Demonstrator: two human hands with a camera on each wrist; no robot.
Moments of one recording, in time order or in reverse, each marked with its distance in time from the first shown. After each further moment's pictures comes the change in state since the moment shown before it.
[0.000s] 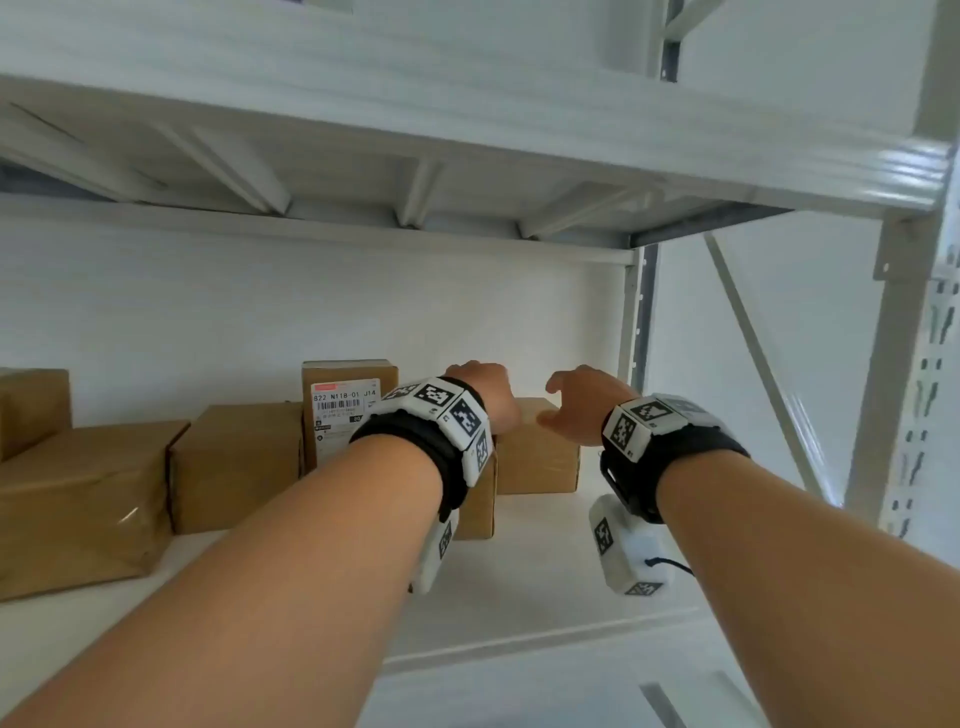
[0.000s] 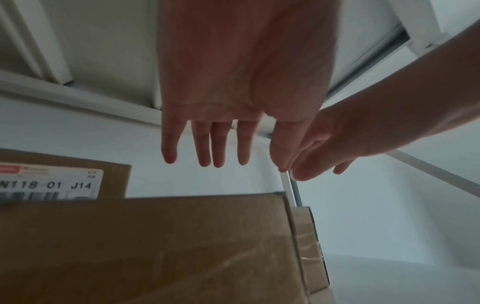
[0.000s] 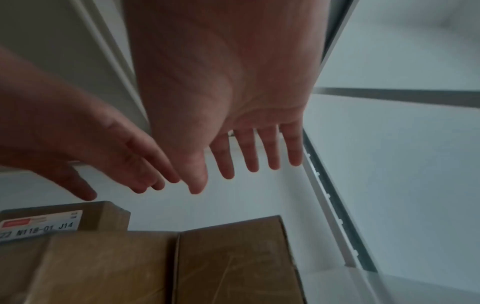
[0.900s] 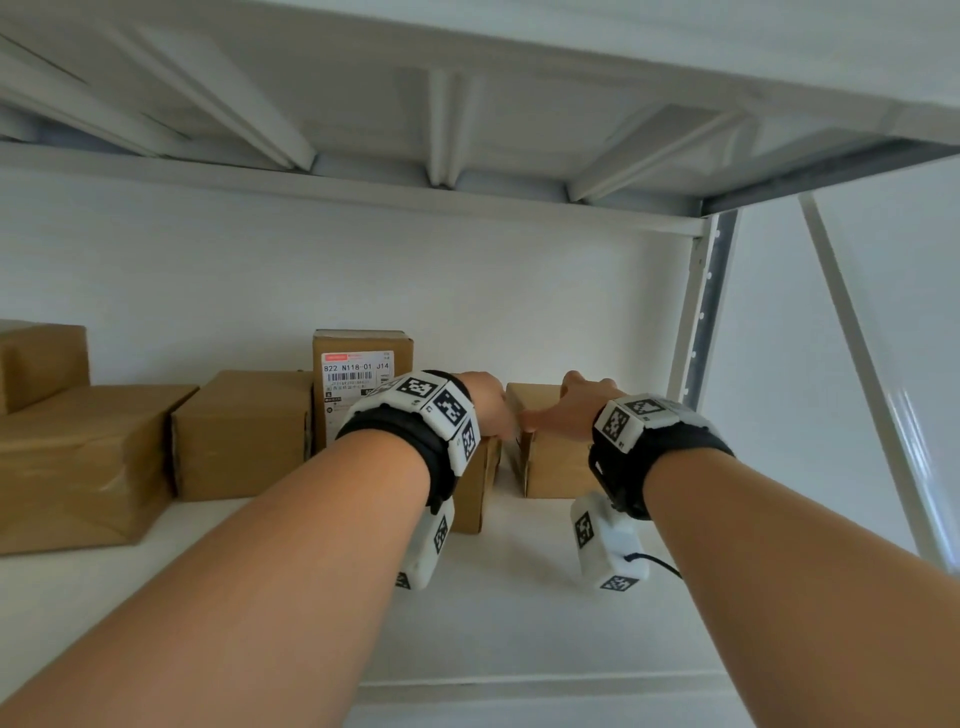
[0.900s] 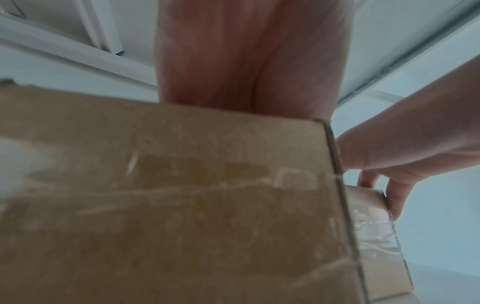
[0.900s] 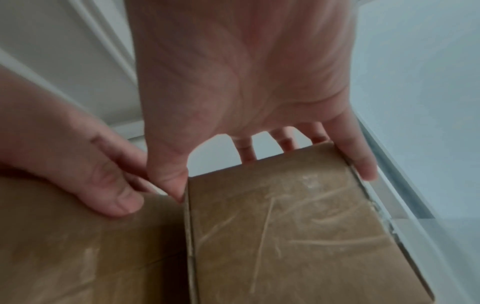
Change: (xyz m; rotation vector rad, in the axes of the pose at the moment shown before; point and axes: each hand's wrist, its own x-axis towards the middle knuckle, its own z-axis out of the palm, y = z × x) left_hand 0.023 -0.022 0.023 0.129 -0.238 -0.068; right_hand 0.054 -0.005 0.044 0.176 -0.236 0.195
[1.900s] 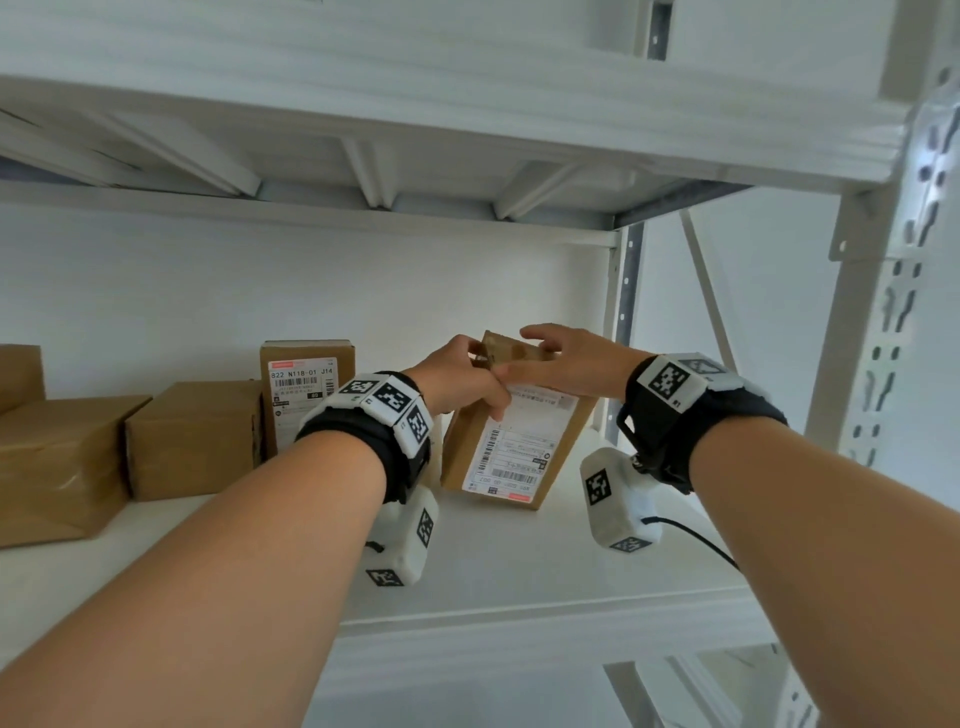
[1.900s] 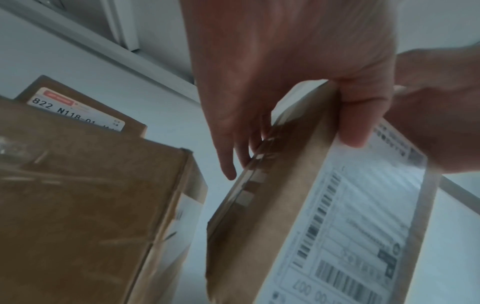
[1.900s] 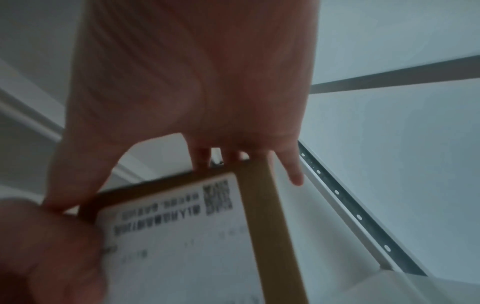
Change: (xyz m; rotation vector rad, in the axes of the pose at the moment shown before) left_hand -0.045 0.051 -0.016 -0.919 0.132 0.034; right_hand -0.067 0.058 -0.081 0.245 -0.002 -0.375
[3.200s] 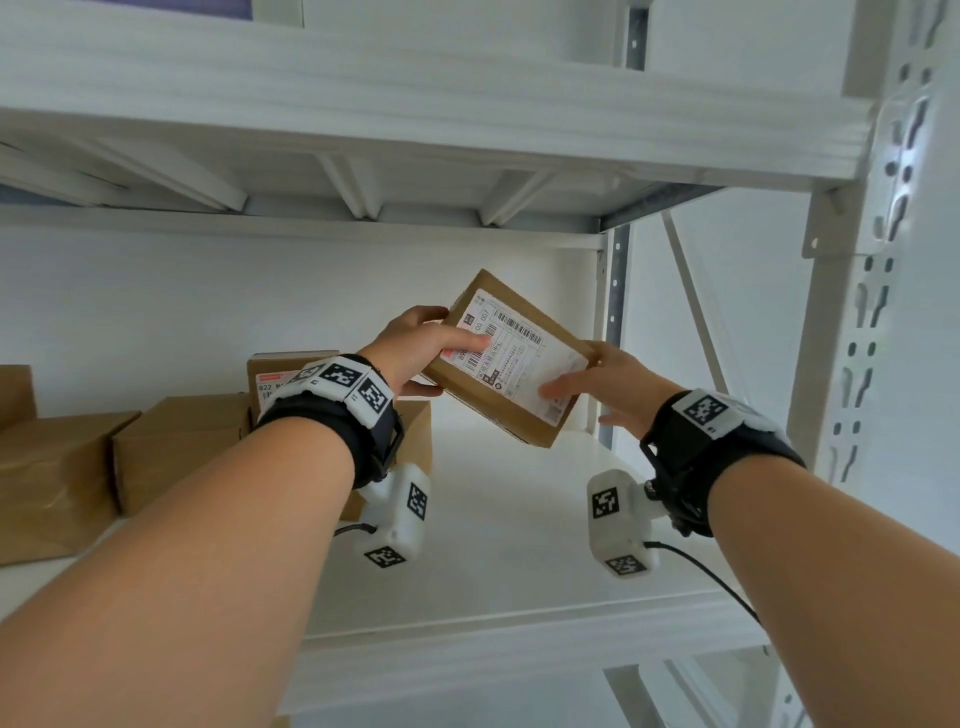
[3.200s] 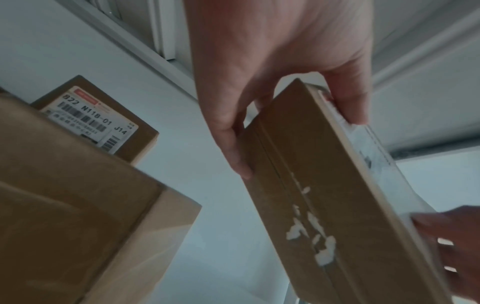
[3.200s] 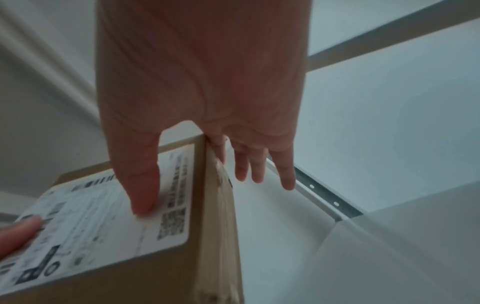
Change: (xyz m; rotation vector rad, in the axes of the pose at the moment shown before) left_hand 0.013 0.002 -0.023 -0.312 0.140 0.028; right_hand -0.006 0.052 0.000 0.630 0.102 0.200
